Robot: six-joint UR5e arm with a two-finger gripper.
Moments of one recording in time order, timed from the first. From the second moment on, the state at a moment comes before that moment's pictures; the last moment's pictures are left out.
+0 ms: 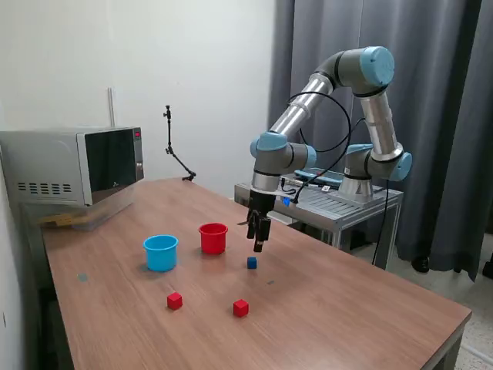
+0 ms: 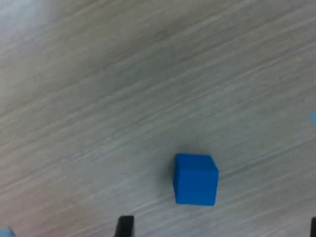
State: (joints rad) arm -0.08 -0.95 1.70 -2.48 -1.60 -2.71
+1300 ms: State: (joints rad) arm -0.08 -0.86 1.69 -2.51 -1.59 -2.73
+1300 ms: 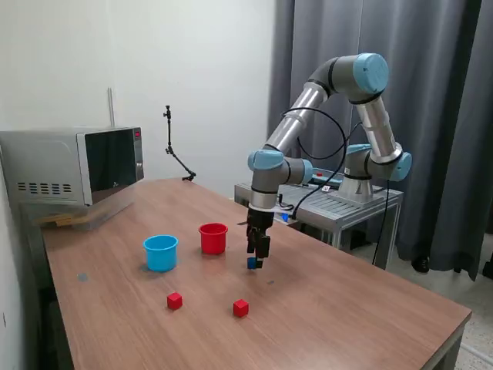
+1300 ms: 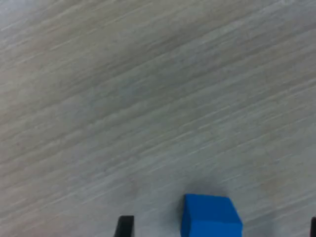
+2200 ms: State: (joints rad) arm -0.08 -0.90 1.70 -2.53 -1.60 -2.72
